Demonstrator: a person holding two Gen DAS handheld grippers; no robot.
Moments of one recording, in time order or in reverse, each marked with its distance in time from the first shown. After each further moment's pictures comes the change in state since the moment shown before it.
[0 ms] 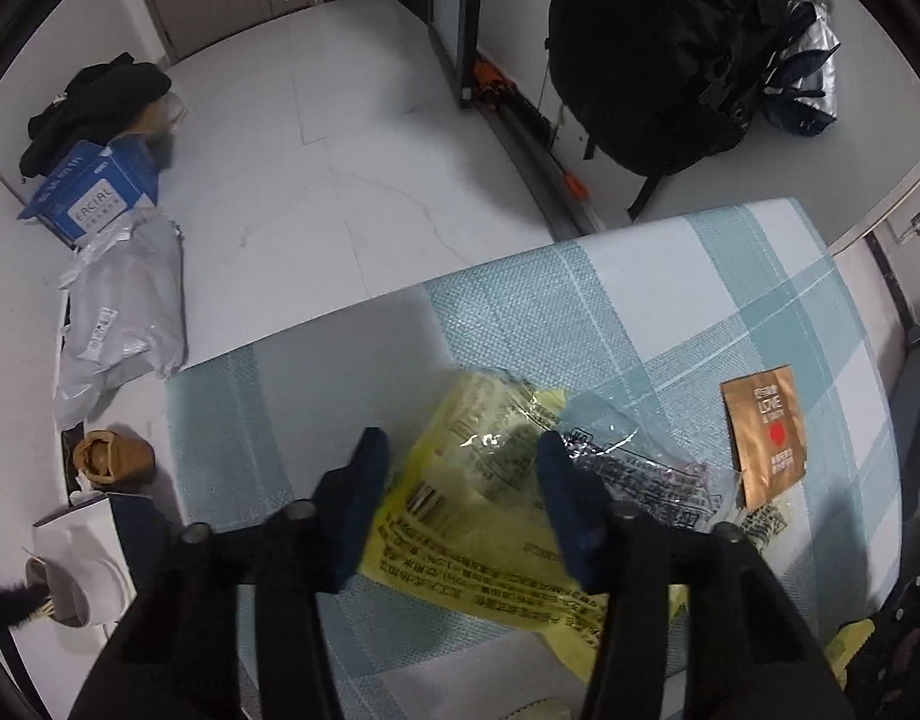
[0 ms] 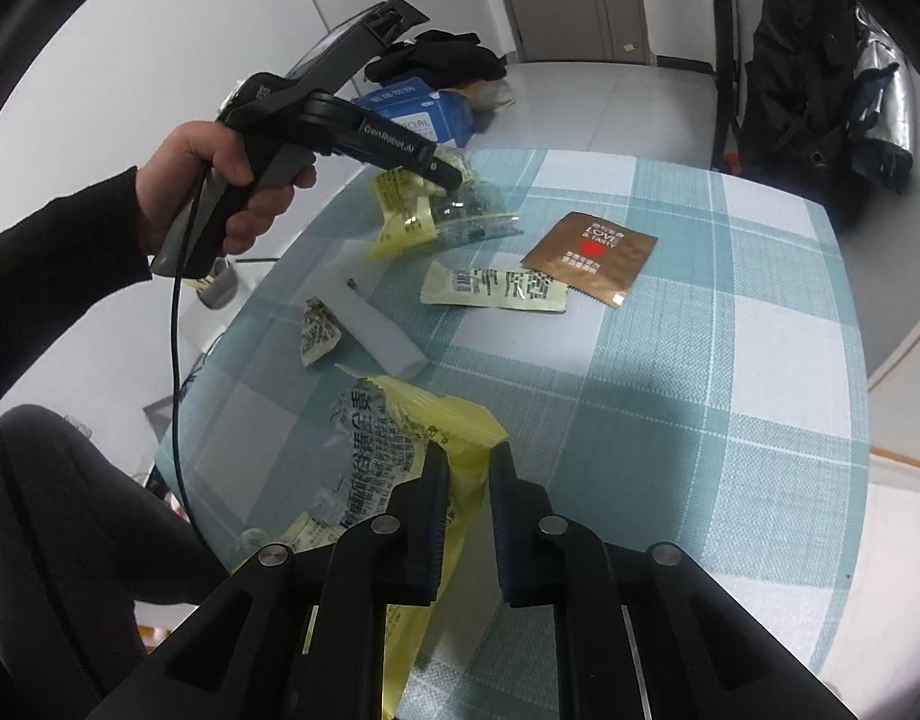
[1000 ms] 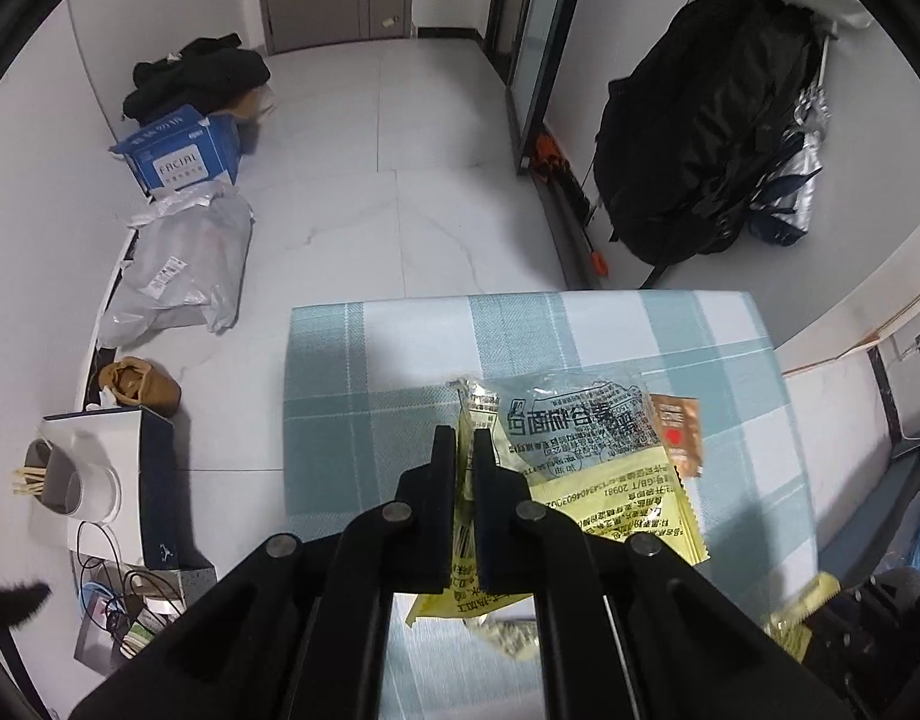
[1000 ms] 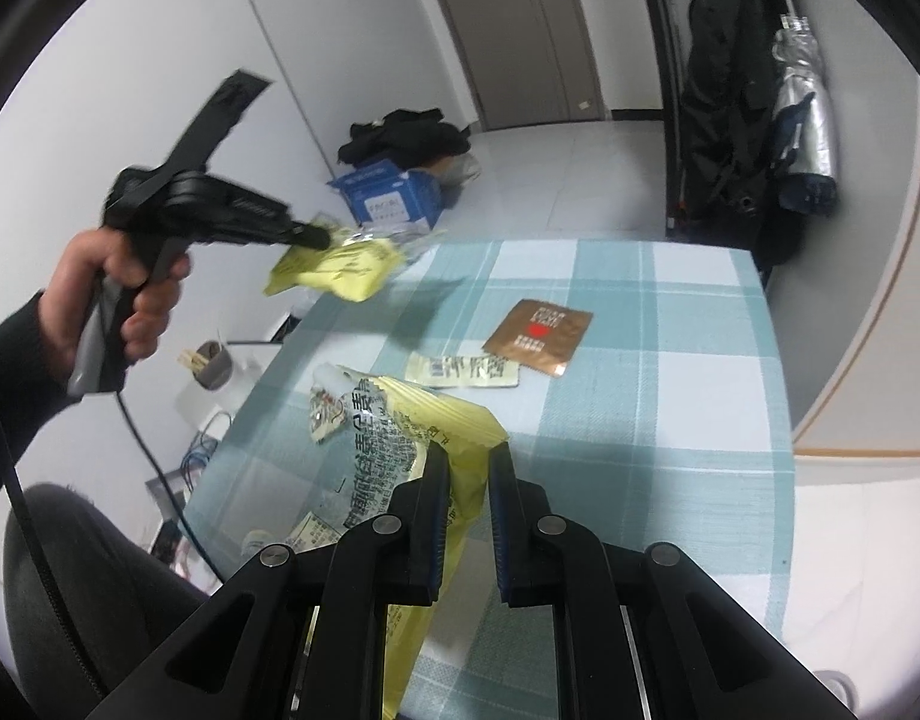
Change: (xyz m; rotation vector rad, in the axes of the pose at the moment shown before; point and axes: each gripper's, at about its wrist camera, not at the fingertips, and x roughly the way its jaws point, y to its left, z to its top) left arm -0.092 -0.008 -0.031 -0.237 -0.146 0.030; right arm -0.061 -0.006 -0.003 0.087 -0.195 -0.051
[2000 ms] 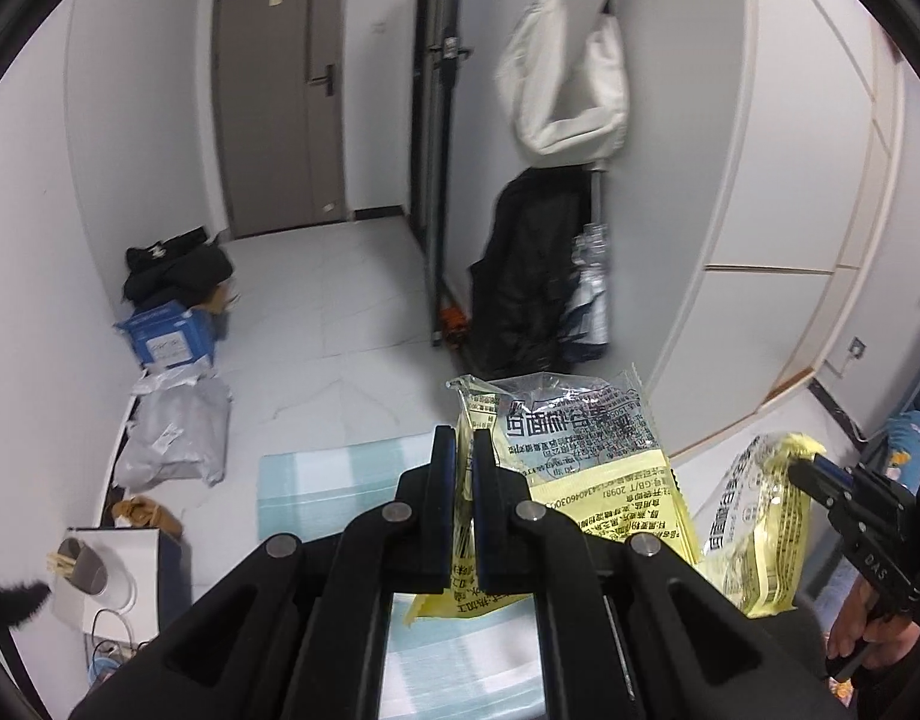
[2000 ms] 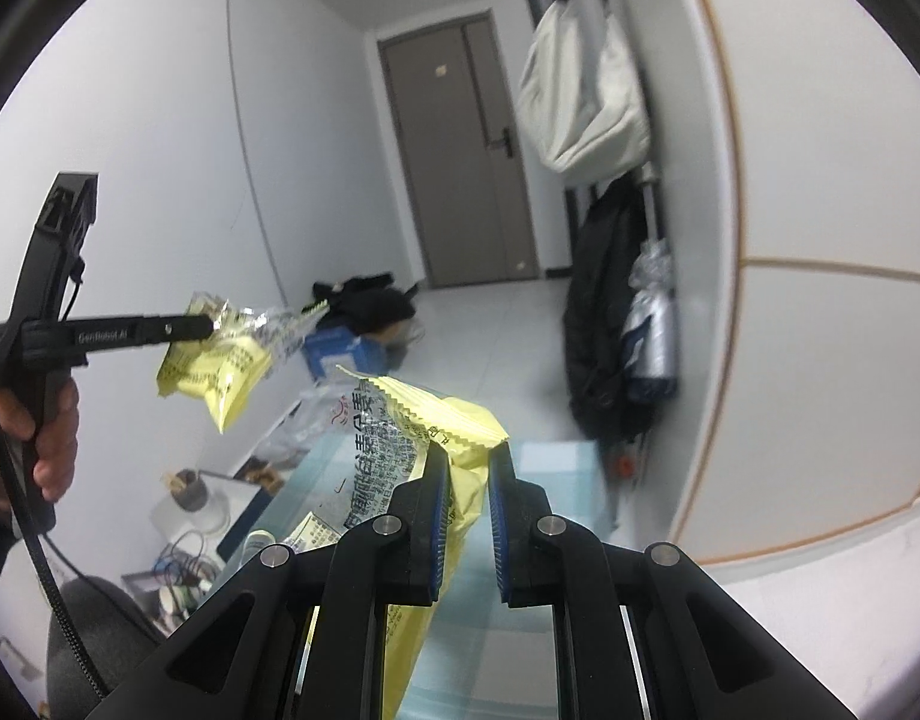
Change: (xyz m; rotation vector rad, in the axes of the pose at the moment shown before) left arm -0.181 -0.109 -0.049 0.161 -0.424 -0.095; right arm -0.201 -0.013 0.028 -0.014 -0.387 -0.154
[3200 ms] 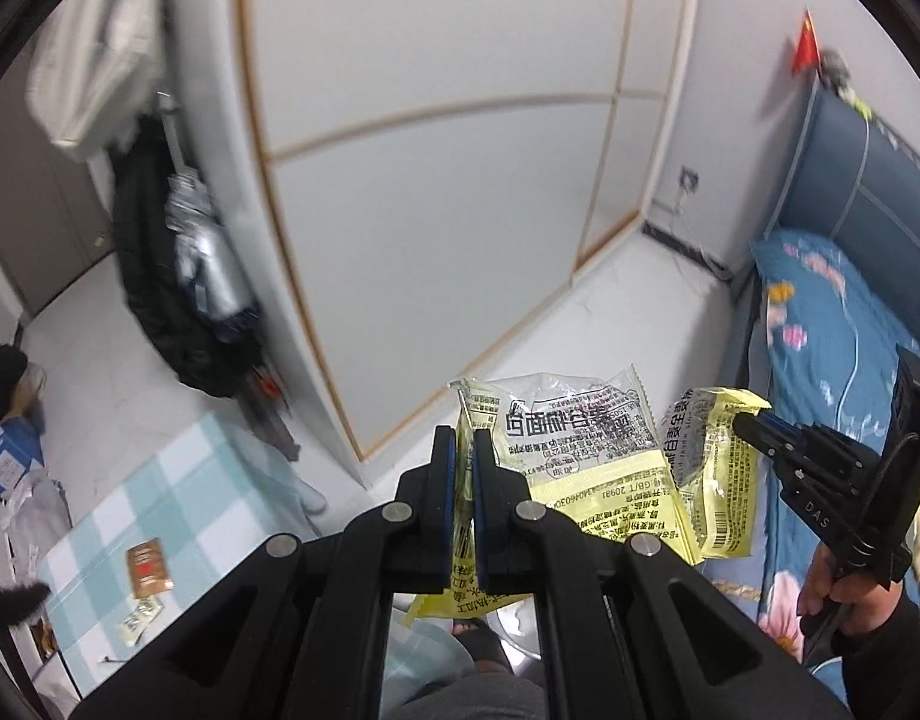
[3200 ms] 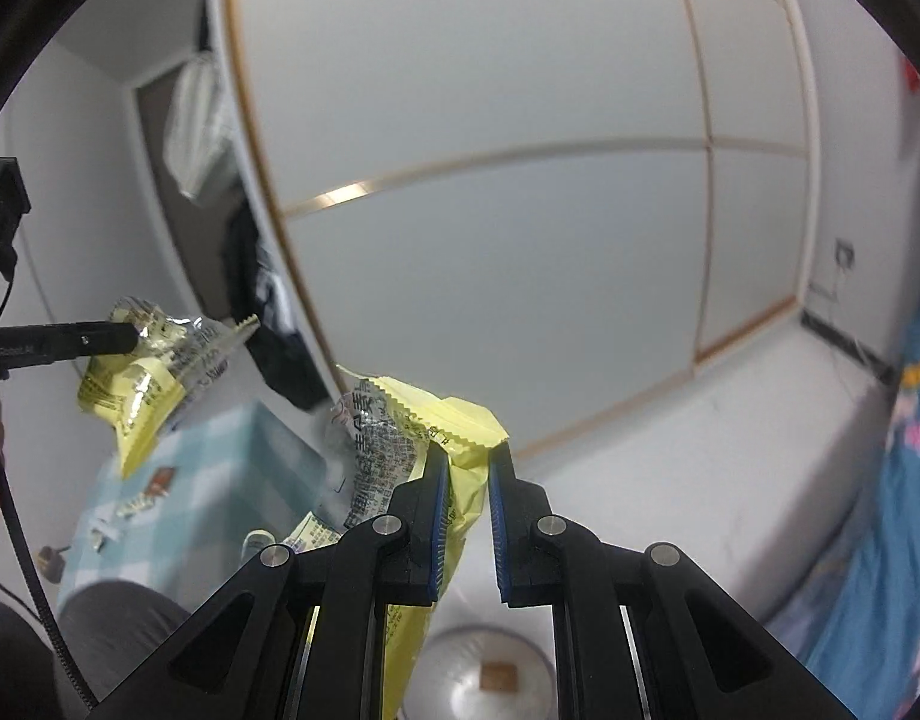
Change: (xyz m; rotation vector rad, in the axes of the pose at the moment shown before) left arm 0.076 -0.272 -0.032 0.389 0.225 -0.355; right arm -0.152 -0.230 -0.113 0.319 0.040 -0.487
